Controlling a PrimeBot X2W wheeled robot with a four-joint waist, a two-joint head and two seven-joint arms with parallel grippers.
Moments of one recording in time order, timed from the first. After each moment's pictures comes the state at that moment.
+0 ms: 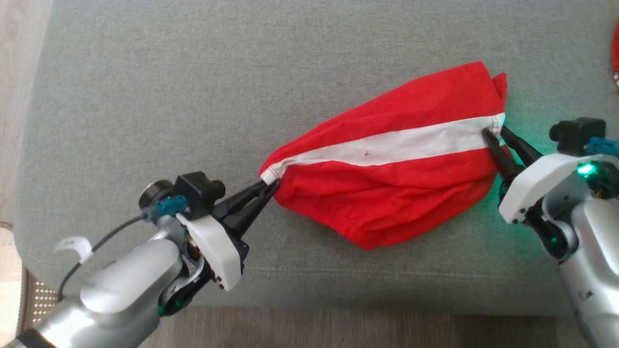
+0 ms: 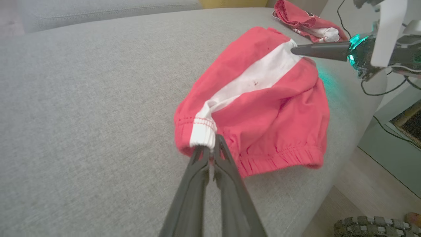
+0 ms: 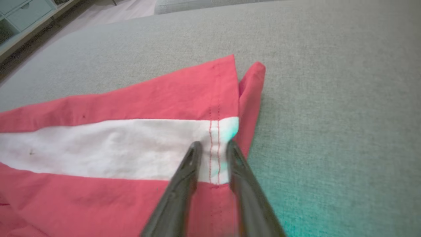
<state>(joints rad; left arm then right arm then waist) -0.64 0.51 -1.15 0.28 -0.79 -0.09 -0.25 -0.45 -0.33 0.20 0.49 0.51 0.13 0.07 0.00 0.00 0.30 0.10</state>
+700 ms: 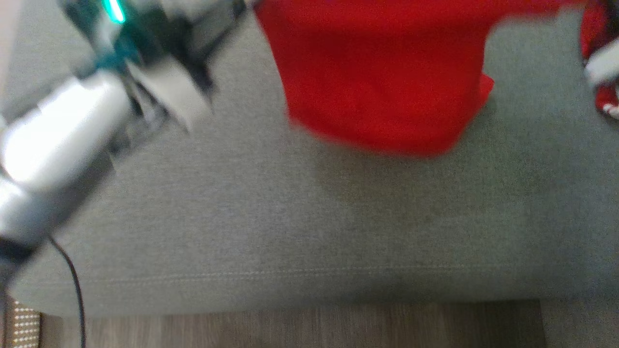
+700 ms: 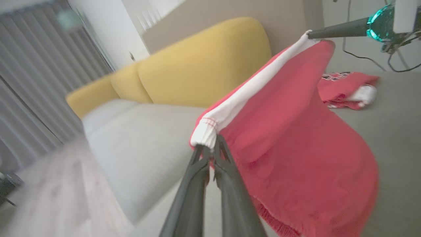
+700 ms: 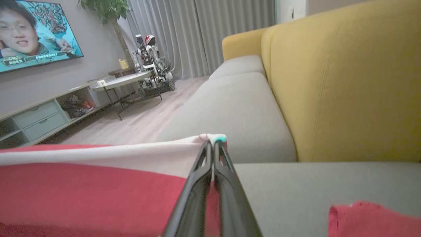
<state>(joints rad) -1.04 0.53 -1.03 0.29 -0.55 -0.12 -0.25 -0.75 -0.39 0.06 0.37 0.63 0.13 0.06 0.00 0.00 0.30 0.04</state>
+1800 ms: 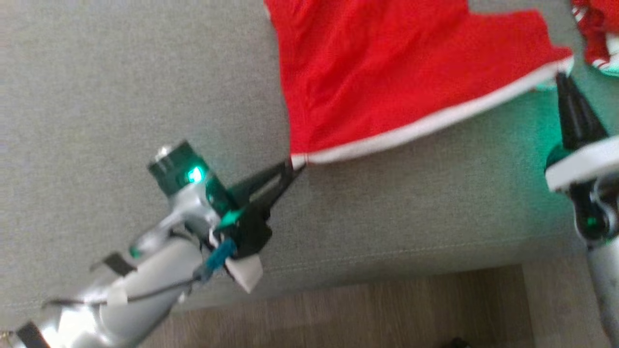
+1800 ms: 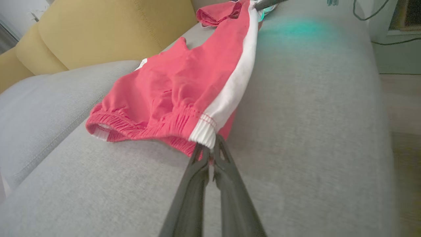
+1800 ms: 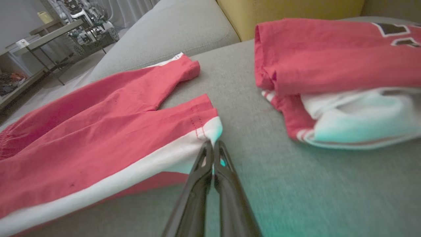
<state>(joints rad) -0.69 0.50 -1.06 0.15 -0.10 0.03 -0.26 -0.51 -0.34 0.06 0.46 0.61 0.13 -0.14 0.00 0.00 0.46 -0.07</state>
